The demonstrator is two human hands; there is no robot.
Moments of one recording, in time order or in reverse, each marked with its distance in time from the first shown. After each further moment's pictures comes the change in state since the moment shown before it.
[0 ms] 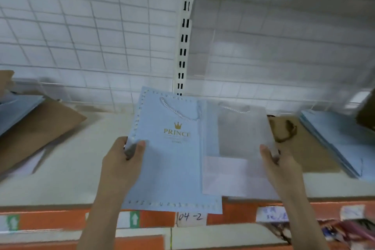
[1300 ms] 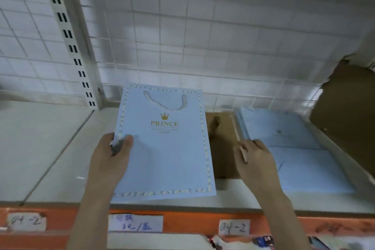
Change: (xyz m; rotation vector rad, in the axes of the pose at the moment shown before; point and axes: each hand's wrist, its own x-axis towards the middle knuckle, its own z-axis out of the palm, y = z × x) left_hand -0.080 0.107 0.235 -0.152 0.099 -0.151; right_hand 0.153 0.153 -0.109 -0.243 -0.010 -0.521
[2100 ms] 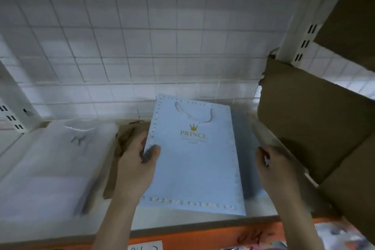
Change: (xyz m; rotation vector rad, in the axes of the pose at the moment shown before) left_hand -0.068 0.052 0.185 0.007 -0.267 0.159; right_hand 0.016 0.181 -0.085 -0.002 0.045 0.289
